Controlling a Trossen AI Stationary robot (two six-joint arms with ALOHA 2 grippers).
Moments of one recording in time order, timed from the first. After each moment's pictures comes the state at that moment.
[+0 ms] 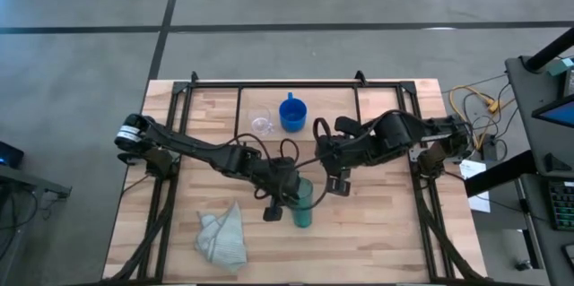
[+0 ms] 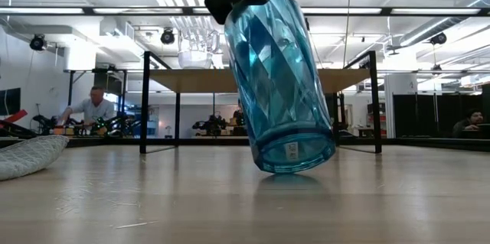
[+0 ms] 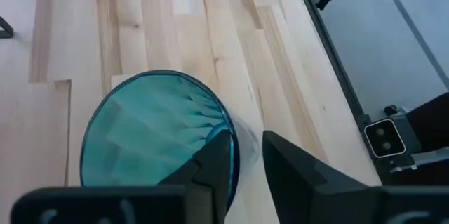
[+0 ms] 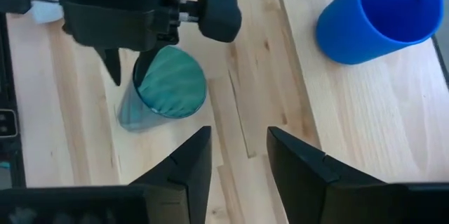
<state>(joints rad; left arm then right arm) -0.22 1.68 1.35 -0.39 0.14 -0.15 0.30 1.82 2.24 -1.57 0.28 0.40</state>
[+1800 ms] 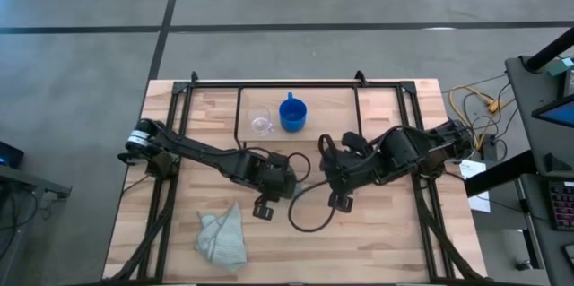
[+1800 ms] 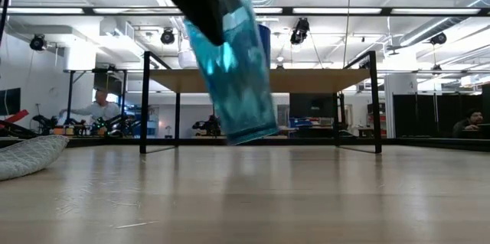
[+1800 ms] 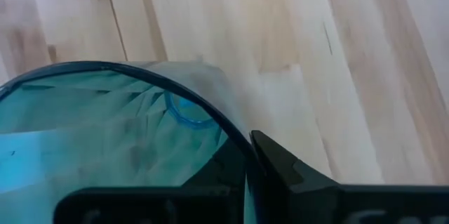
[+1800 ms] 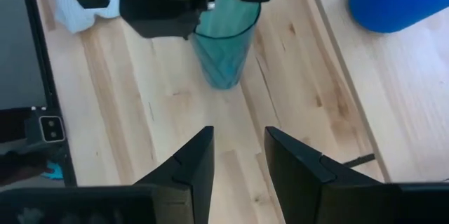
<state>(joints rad) -0.26 1.78 1.55 -0.89 -0.07 0.03 0.40 1.82 2.22 -1.57 0.29 0.62</state>
